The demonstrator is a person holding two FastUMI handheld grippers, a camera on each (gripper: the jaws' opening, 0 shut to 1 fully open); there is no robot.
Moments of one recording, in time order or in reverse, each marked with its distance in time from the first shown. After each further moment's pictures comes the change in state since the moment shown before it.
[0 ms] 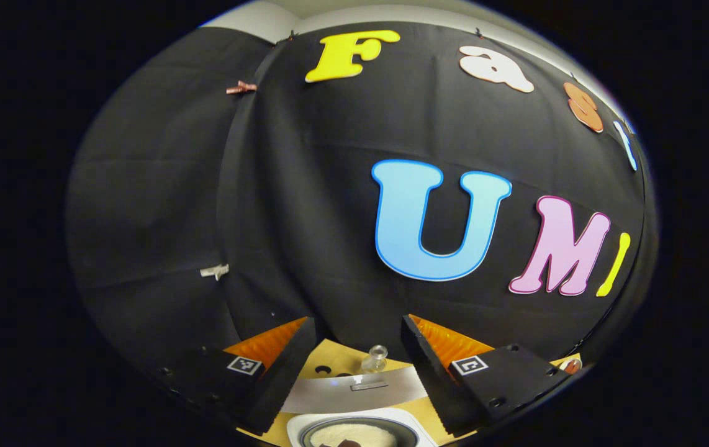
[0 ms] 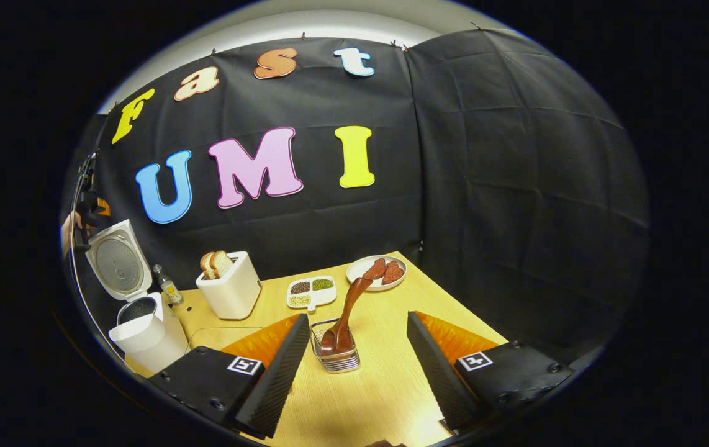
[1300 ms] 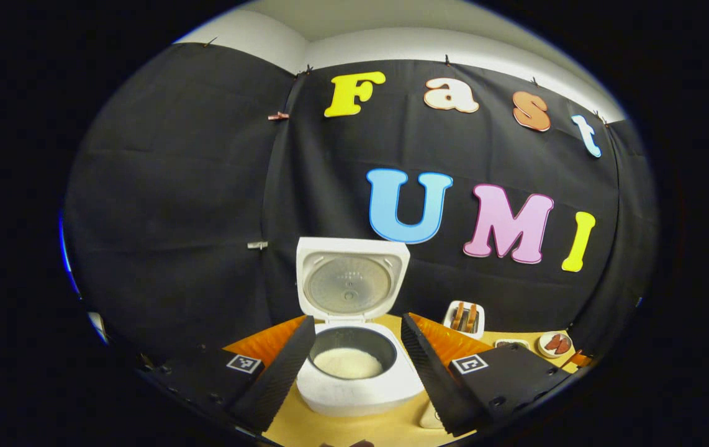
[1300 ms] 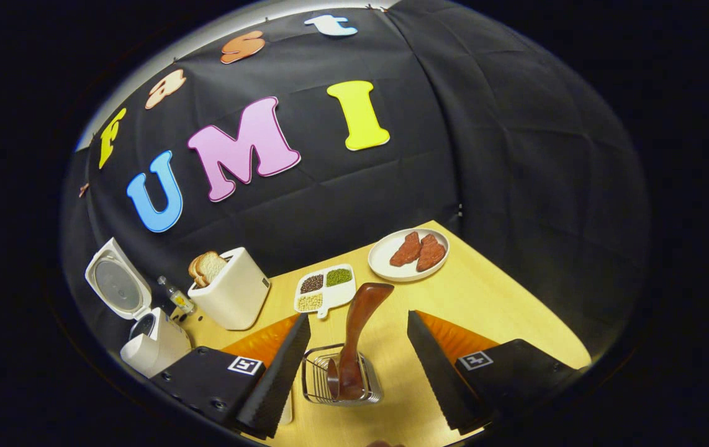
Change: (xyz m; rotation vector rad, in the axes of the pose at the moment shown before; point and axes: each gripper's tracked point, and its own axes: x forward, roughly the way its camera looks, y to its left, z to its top) left arm -0.306 -0.033 -0.101 0.040 -0.155 0.045; right arm 0.147 -0.006 -0.034 0.109 0.116 0.146
